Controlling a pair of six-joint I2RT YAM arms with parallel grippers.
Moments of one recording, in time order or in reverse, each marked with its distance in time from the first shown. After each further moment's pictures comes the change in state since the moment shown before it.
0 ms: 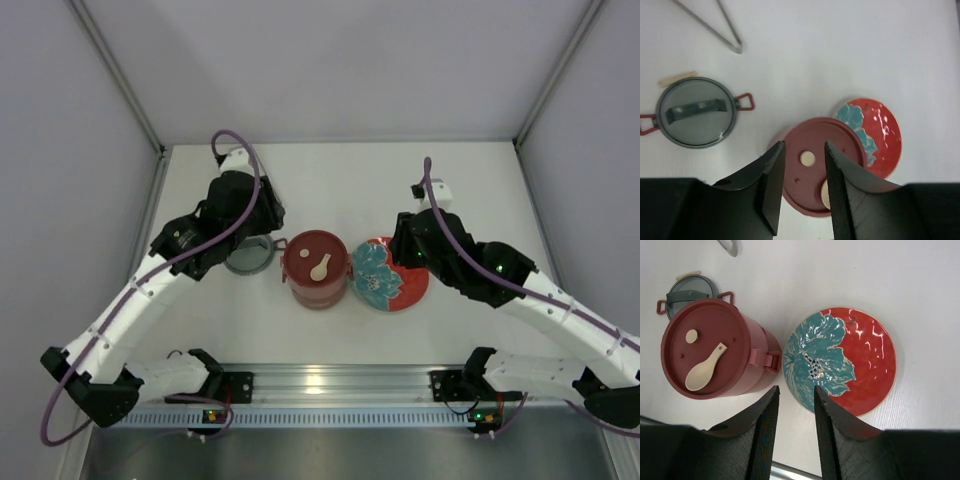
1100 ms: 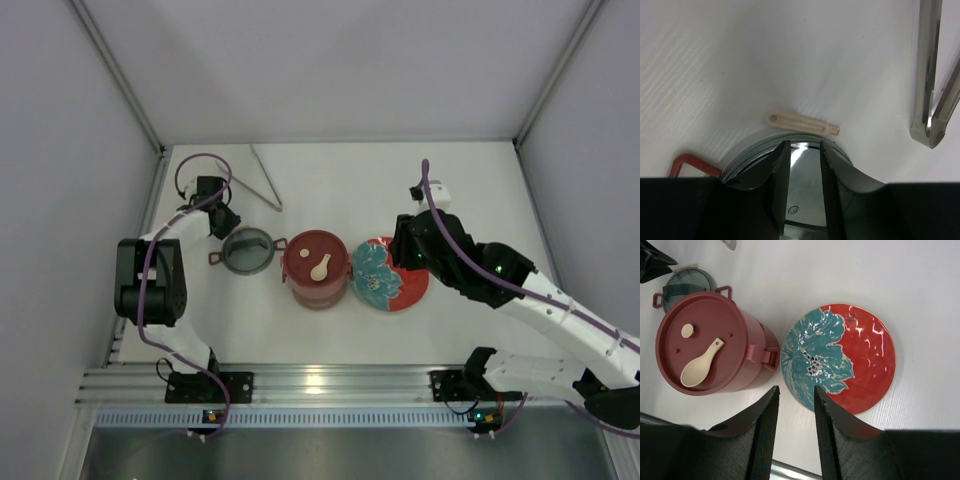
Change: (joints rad) left arm 0.664 0.571 -0.327 0.528 0.178 -0.181; right arm -0.004 -0.006 -0.016 0.002 -0.021 -0.013
